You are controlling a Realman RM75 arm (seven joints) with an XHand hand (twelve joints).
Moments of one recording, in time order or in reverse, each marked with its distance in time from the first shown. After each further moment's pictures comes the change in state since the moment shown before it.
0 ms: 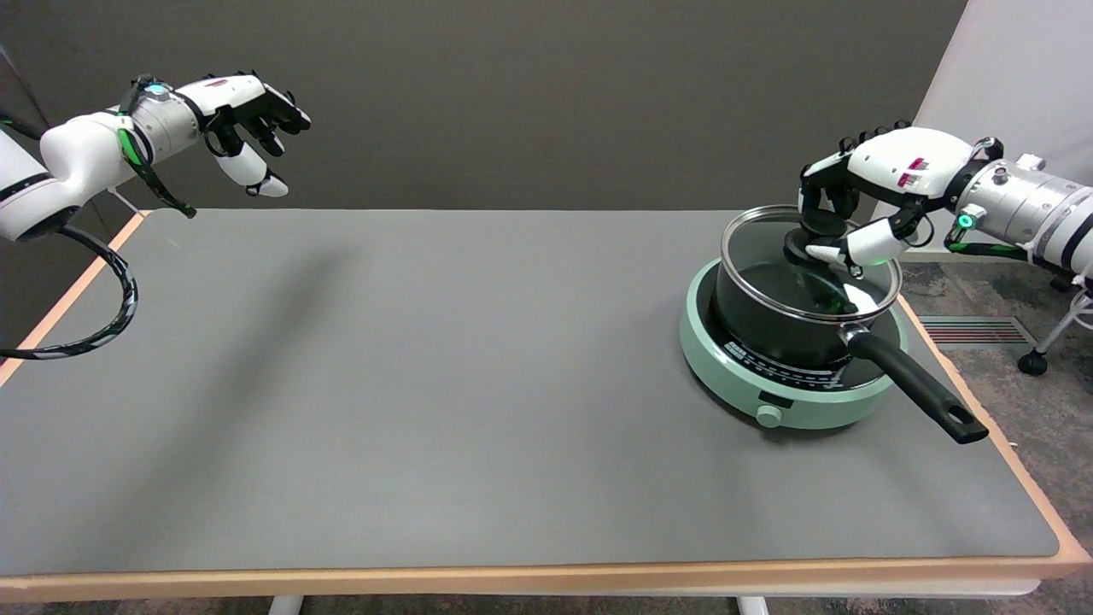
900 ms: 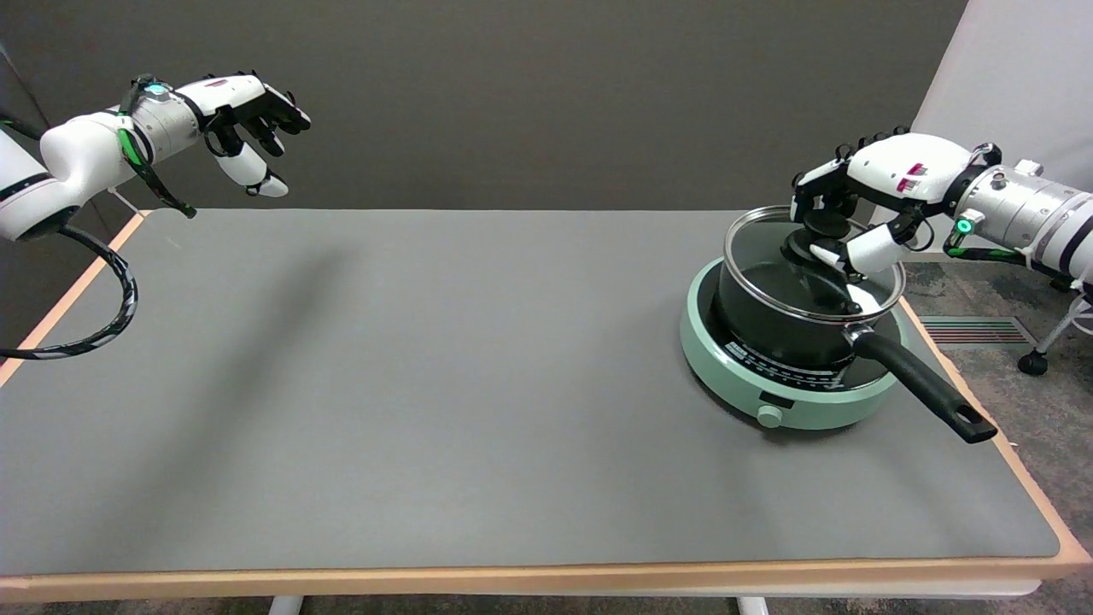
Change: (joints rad) arm -0.004 -0.006 -0.003 -0.005 0.000 -0.001 0.000
